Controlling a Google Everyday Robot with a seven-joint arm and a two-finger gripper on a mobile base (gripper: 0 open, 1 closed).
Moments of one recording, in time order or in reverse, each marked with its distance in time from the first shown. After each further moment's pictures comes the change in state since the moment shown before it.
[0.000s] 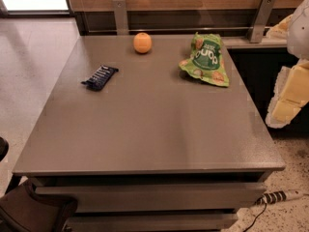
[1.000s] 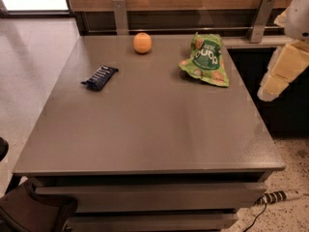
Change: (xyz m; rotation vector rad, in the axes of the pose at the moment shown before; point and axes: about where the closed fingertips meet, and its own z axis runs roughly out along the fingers) arm 0.009 -0.056 0.013 0.057 0.009 0.130
